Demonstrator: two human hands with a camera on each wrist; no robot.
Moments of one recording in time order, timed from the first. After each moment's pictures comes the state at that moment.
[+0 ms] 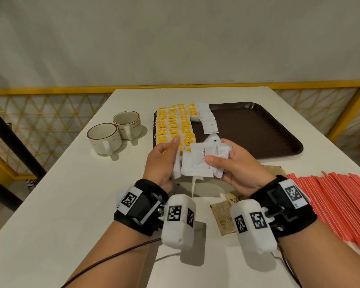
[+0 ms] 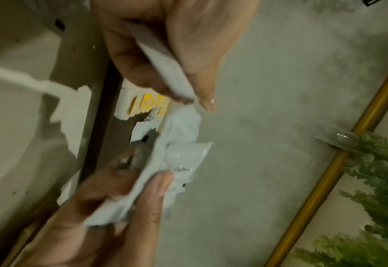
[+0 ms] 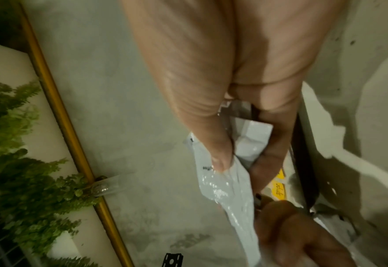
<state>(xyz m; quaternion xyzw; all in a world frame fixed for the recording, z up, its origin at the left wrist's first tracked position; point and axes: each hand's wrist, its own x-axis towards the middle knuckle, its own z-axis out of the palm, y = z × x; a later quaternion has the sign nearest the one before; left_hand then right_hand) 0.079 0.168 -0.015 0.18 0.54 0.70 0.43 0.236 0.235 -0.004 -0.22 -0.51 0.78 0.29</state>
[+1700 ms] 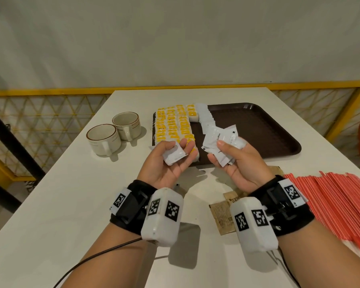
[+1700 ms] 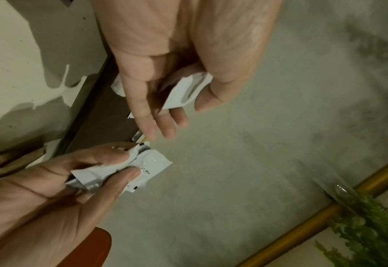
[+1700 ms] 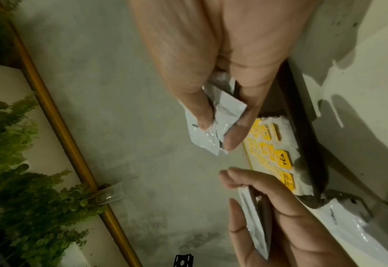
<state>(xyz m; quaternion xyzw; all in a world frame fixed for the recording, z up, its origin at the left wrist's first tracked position) 0.078 0.160 -0.002 0.08 0.26 0.75 0.61 0.235 0.241 0.000 -0.24 -0.37 0.80 0.41</state>
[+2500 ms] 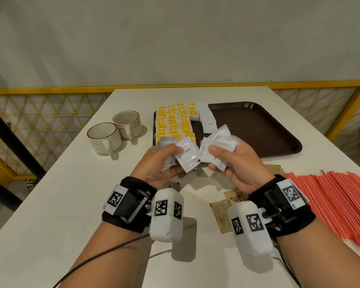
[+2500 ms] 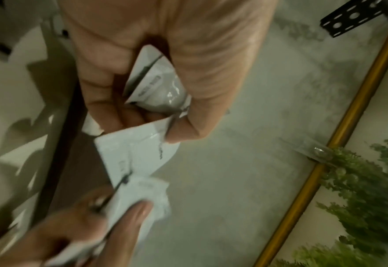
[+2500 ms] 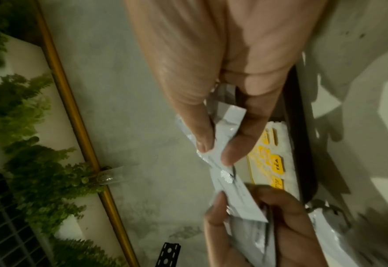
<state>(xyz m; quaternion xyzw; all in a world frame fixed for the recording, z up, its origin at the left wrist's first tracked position) 0.066 0.154 -0.003 0.23 0.48 0.66 0.53 0.236 0.230 0.005 -0.25 -0.47 0.77 0.36</state>
